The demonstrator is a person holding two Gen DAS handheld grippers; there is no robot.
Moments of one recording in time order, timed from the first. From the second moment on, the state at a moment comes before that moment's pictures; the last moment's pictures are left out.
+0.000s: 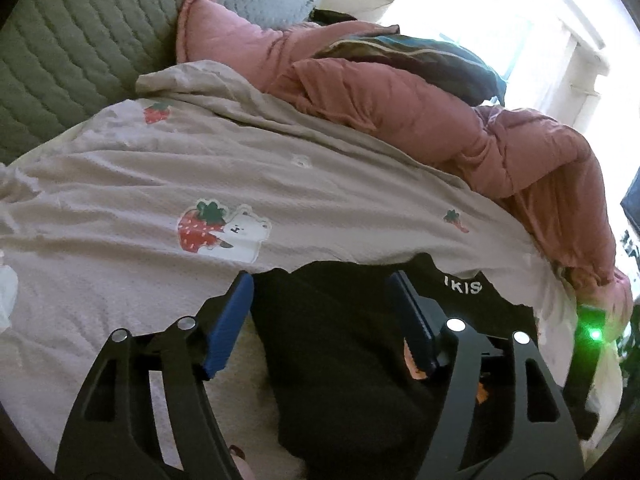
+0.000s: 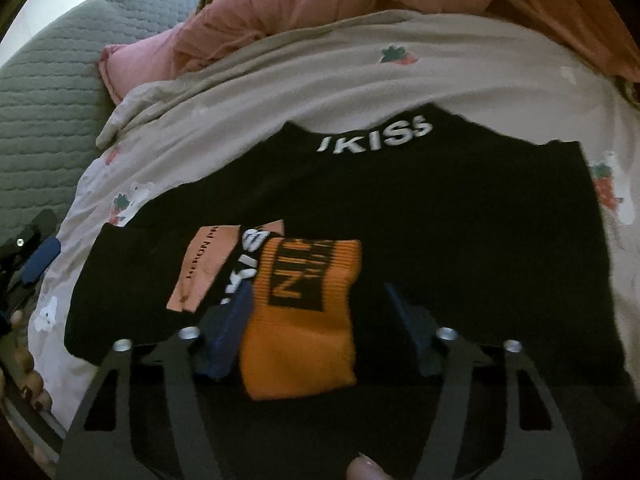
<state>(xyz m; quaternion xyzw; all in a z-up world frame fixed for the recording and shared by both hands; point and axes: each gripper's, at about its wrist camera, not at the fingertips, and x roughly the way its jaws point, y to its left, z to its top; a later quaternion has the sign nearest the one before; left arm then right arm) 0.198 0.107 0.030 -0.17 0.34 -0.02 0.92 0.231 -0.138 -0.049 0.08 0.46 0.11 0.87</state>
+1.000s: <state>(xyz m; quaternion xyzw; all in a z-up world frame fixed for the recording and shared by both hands) 0.204 0.068 0.012 -0.11 0.36 -0.05 0.92 0.206 -0.225 0.017 0.01 0.33 0.01 0.94</state>
